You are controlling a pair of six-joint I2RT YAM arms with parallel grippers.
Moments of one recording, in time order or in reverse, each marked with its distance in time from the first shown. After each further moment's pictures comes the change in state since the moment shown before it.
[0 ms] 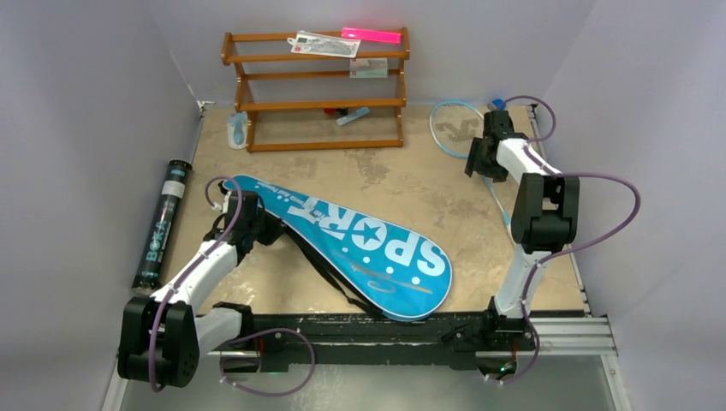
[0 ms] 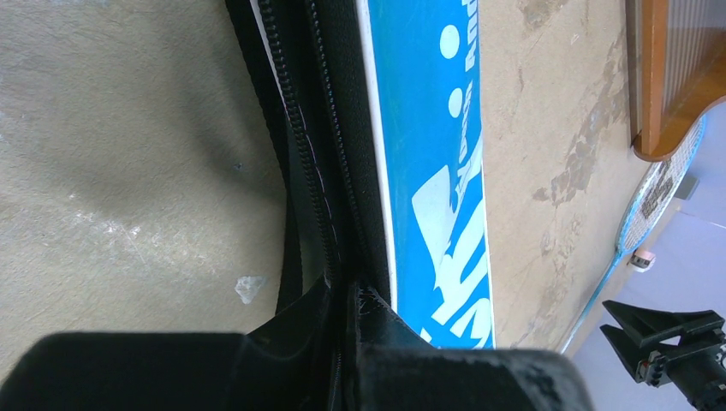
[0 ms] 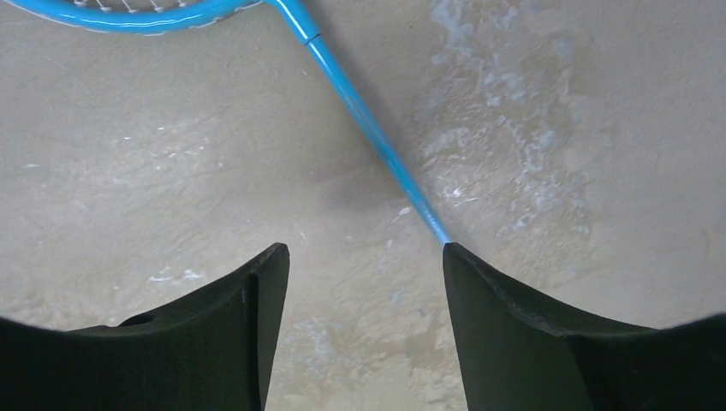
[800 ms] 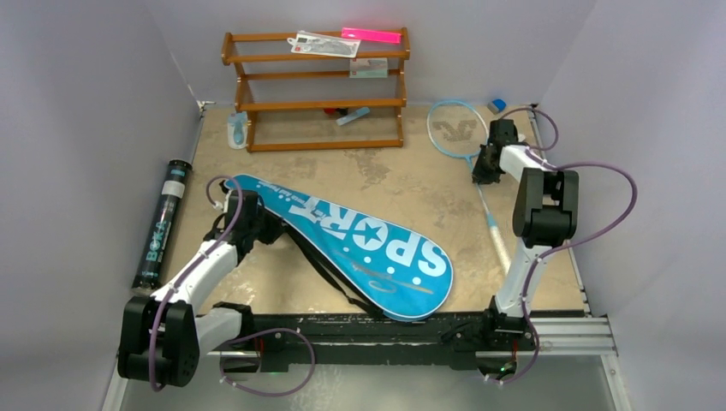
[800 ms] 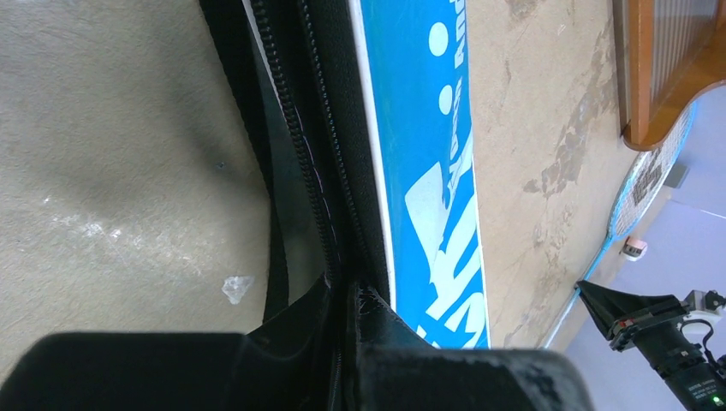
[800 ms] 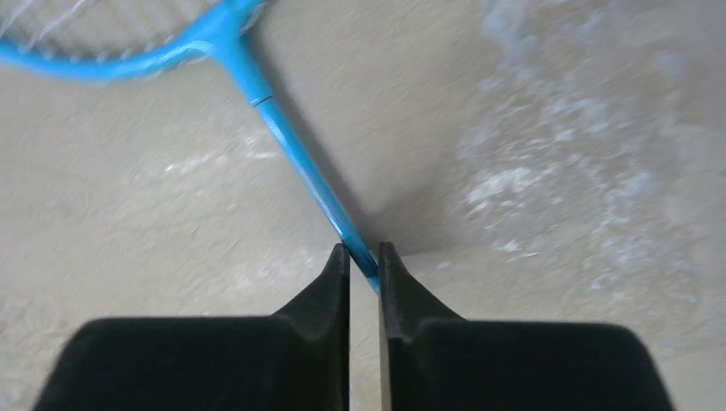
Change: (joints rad) left arm 0.000 0.001 0.000 0.017 0.019 0.010; right arm -0.043 0.076 -0.042 0.134 -0.126 0.106
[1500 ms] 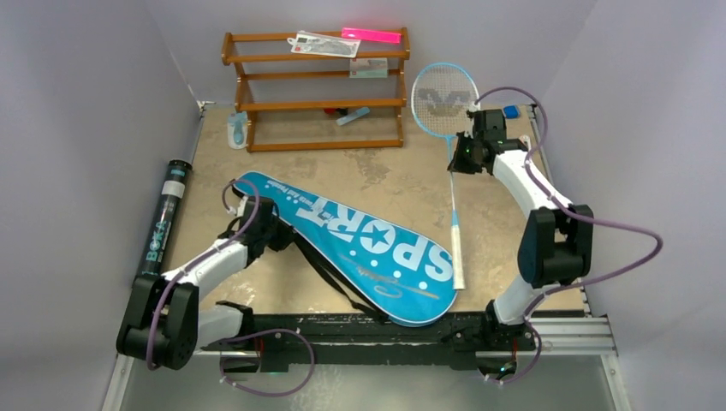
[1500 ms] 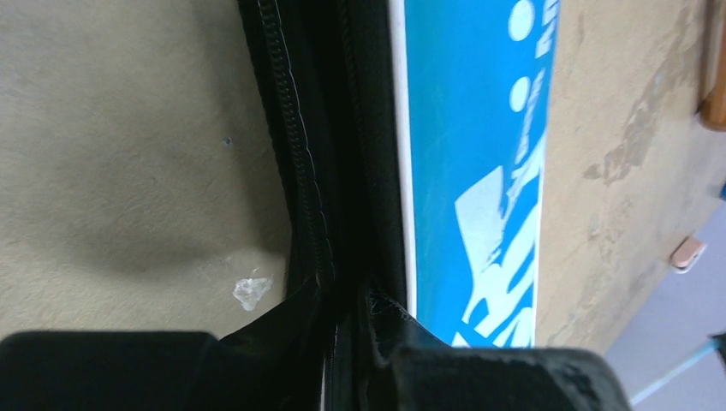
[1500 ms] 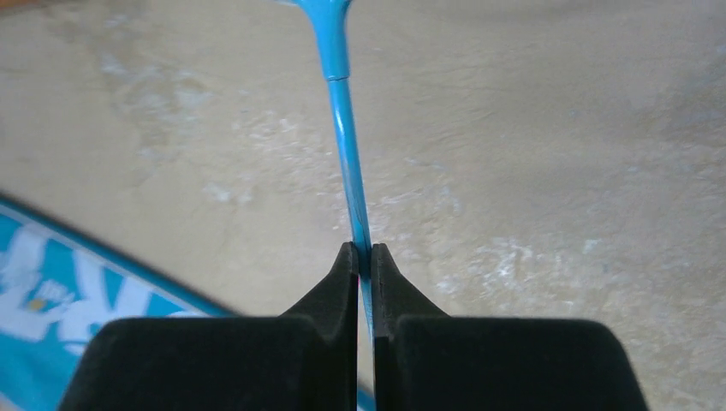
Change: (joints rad) left arm -0.085 0.088 -0.043 0.076 -0.034 -0.027; right arm 0.186 -0.329 -0.101 -0.058 -0.146 -0.033
